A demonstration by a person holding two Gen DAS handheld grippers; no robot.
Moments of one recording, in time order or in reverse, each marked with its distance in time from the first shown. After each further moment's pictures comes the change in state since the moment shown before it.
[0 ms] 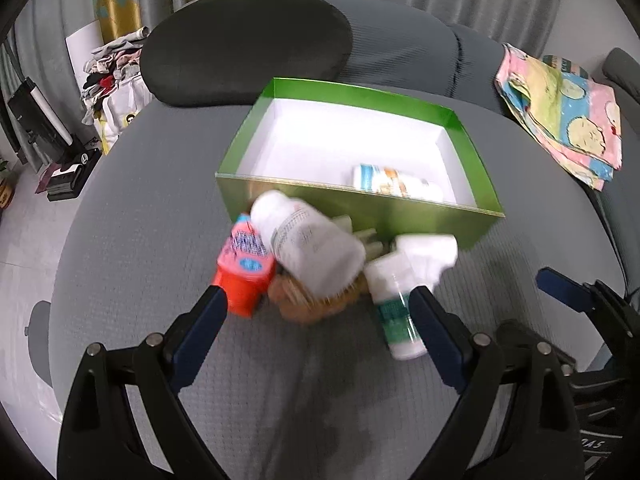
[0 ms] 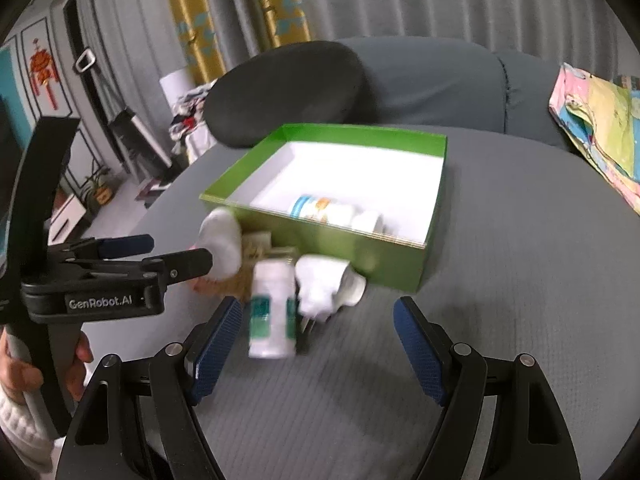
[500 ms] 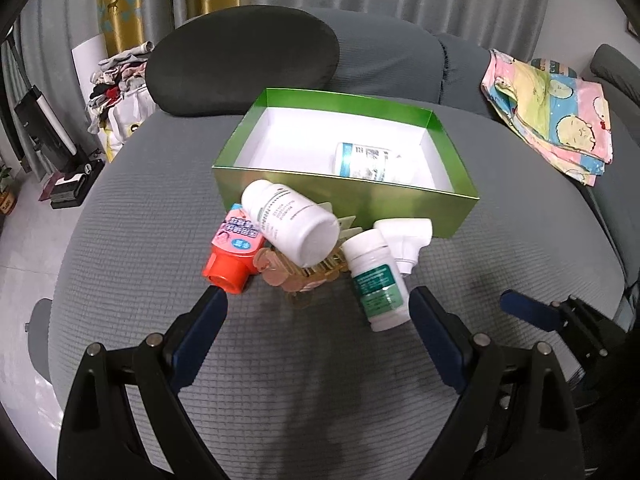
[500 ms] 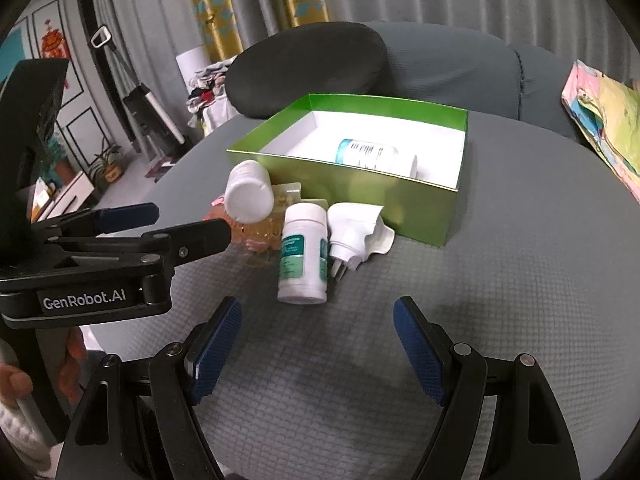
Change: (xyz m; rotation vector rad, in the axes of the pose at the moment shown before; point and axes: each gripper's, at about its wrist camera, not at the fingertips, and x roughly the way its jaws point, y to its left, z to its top) left arm -0.016 -0.014 -0.022 0.010 -0.065 -0.001; right arm 0.003 0.018 -0.029 -0.029 0.036 0.020
